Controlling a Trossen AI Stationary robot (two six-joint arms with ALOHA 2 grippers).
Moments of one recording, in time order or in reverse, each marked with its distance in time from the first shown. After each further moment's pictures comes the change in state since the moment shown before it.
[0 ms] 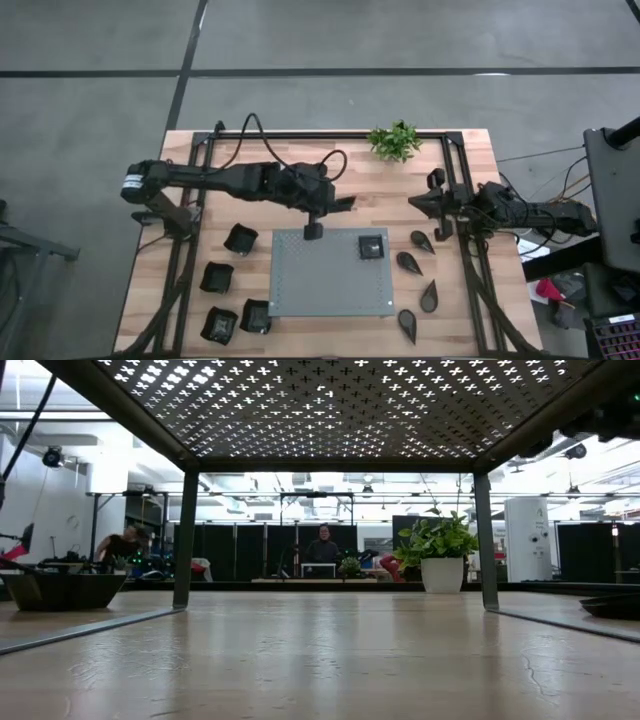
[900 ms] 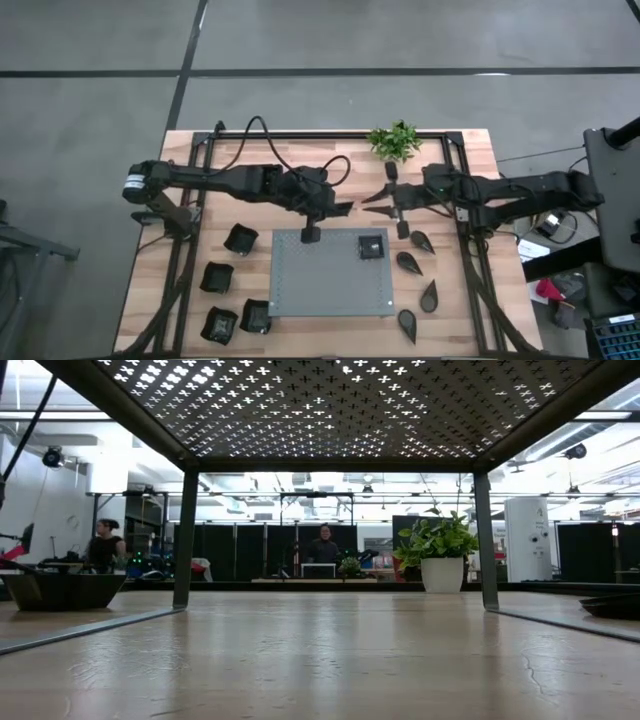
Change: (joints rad) left arm -0.012 0.009 -0.001 -0.048 0.027 0.022; right arm 0.000 0.825 0.570 -0.136 -0.138 -0.297
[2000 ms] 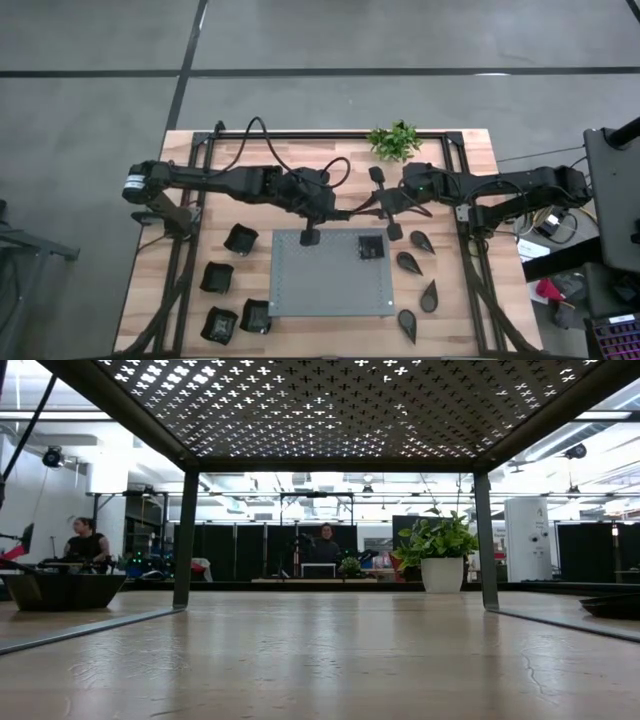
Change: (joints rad) left arm -0.006 0.000 0.000 0.025 0.026 0.012; right arm 0.000 0.143 0.114 -0.124 -0.076 -0.084
